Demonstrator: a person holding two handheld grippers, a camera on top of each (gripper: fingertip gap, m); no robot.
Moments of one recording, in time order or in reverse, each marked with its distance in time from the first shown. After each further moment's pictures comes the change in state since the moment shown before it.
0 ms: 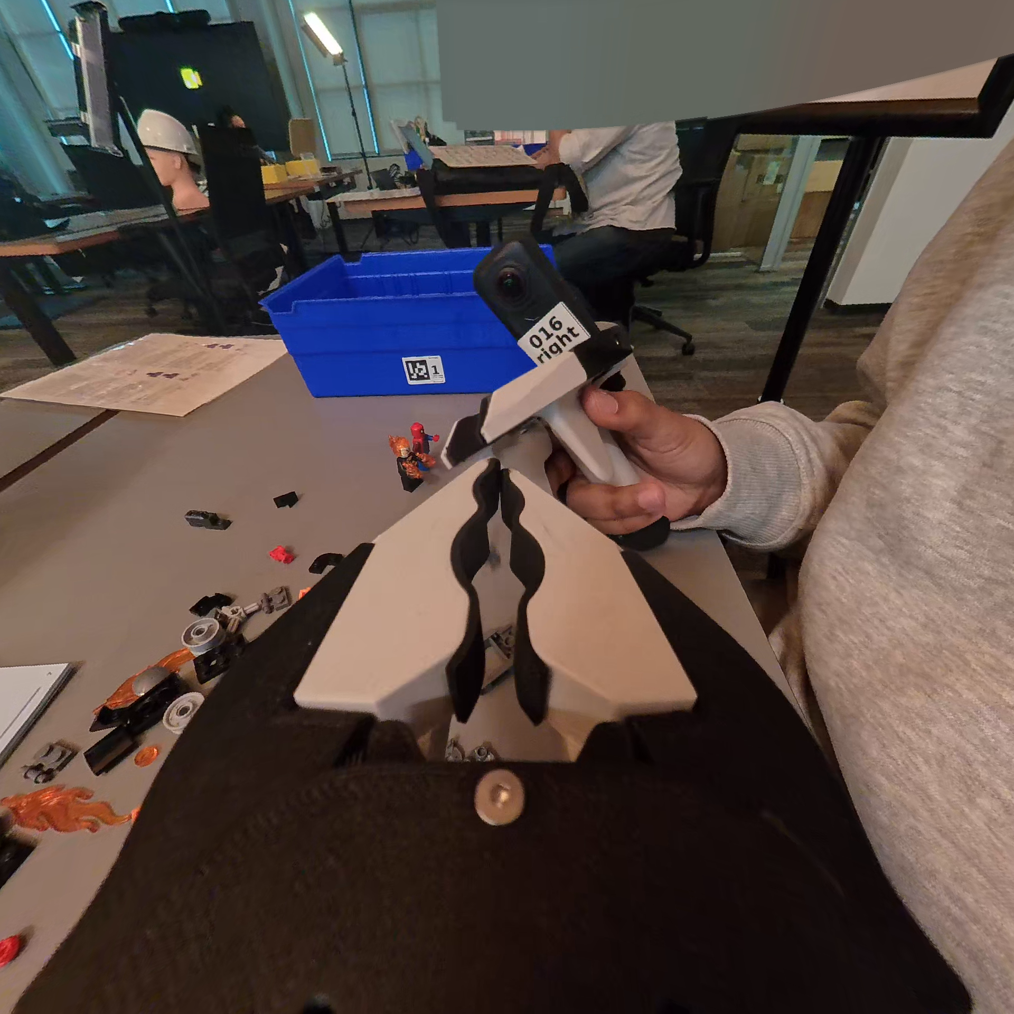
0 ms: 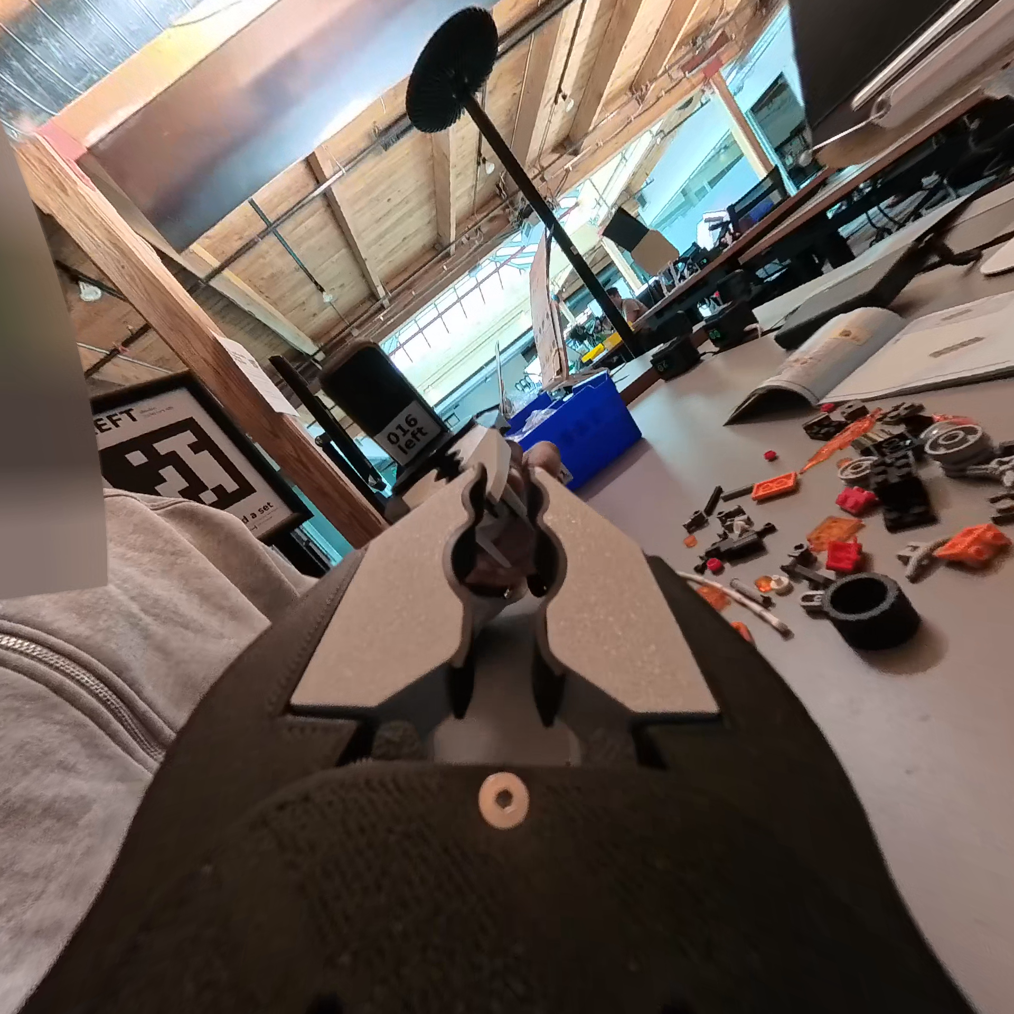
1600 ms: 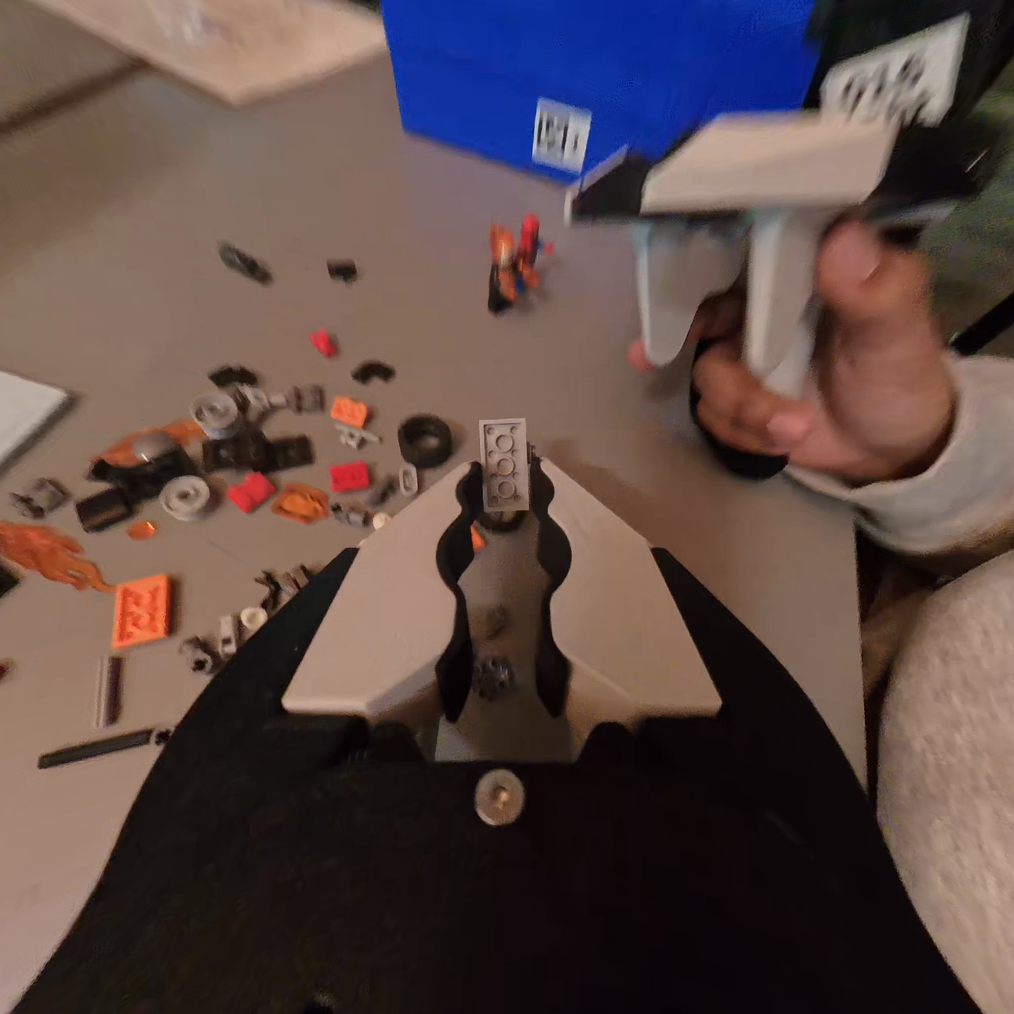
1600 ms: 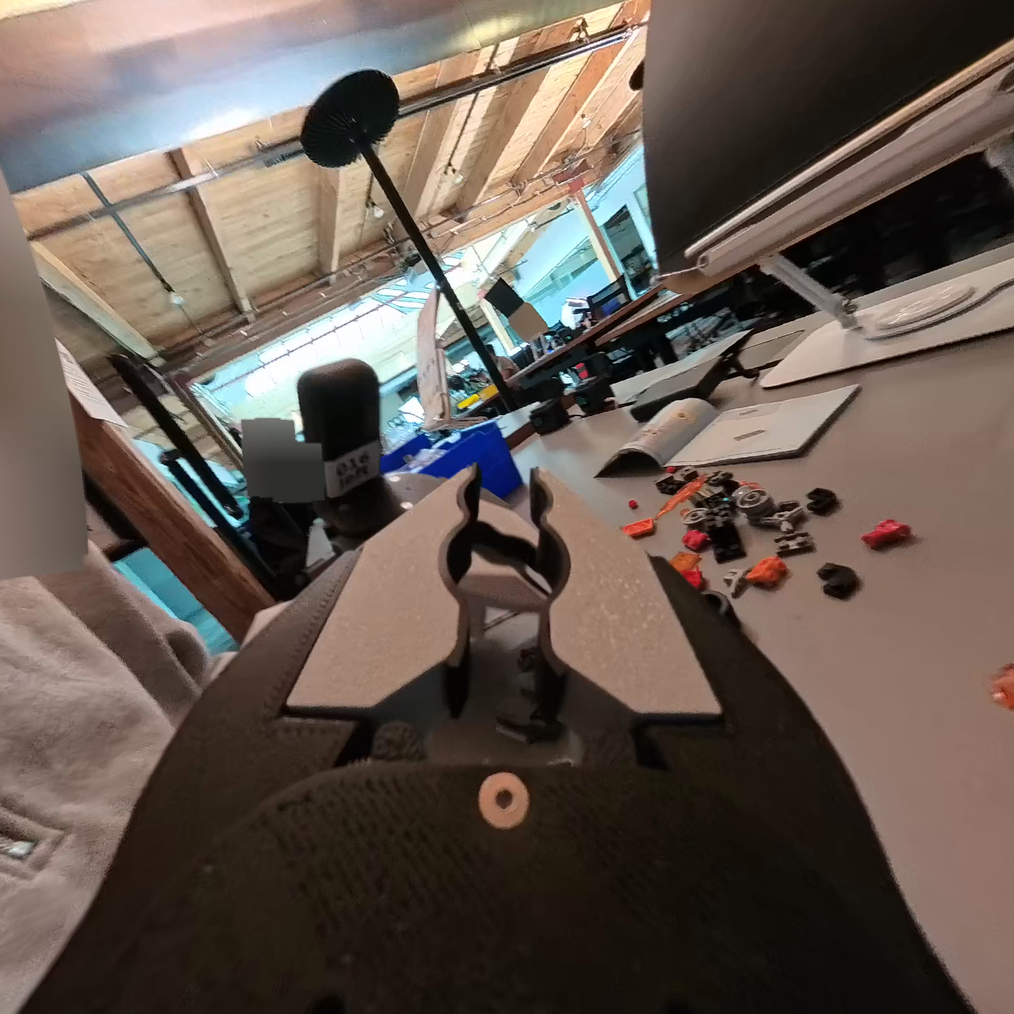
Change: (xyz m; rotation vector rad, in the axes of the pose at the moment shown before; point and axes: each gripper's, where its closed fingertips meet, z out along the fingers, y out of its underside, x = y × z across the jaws) left arm -0.034 0.072 0.013 -0.348 -0.253 -0.250; right arm 0.016 -0.021 -0.019 0.095 0.225 -0.207
